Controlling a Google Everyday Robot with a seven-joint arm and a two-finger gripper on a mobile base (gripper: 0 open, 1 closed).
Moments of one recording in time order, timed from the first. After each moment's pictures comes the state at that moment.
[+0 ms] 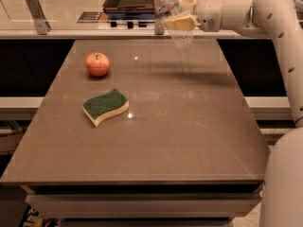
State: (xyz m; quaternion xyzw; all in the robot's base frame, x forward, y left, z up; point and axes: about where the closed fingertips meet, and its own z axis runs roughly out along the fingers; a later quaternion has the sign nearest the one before) arm 0.752 -0.072 0.986 -0.50 0.56 0.28 0.60
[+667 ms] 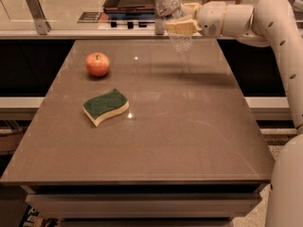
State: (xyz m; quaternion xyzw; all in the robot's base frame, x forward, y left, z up) arm 0.748 -0.075 0.977 -0.49 0.55 0.30 0.61
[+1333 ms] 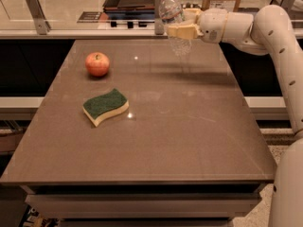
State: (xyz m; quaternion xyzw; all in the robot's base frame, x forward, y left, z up) arm 0.745 -0.078 0.967 -0.47 0.54 0.33 0.62
